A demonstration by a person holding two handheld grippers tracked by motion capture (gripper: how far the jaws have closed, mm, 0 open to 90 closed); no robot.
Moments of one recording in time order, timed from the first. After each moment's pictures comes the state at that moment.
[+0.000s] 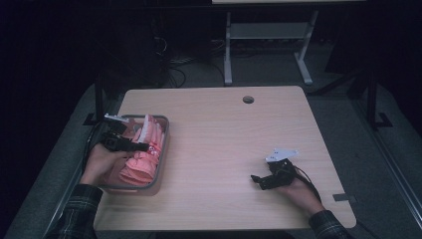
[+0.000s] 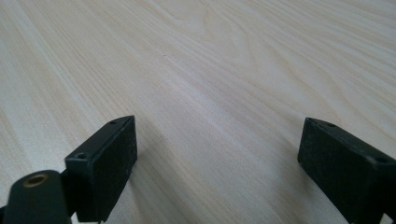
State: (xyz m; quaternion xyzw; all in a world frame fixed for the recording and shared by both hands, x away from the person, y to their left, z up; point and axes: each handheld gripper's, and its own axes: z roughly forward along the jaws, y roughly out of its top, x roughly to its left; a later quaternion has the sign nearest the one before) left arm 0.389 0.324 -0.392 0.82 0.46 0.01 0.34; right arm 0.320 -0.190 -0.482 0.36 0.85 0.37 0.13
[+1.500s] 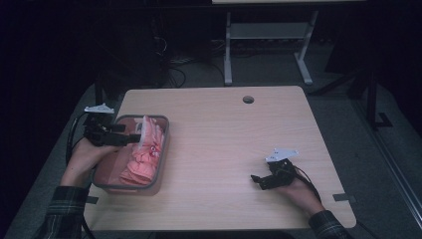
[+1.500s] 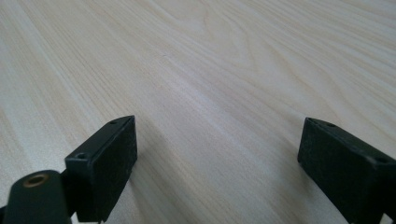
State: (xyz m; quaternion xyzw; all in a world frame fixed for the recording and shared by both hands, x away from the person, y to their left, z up) left arm 0.368 0.324 -0.330 0.81 0.43 0.10 0.39; right arm 0.319 -0.190 -0.482 0.36 0.85 0.37 0.13
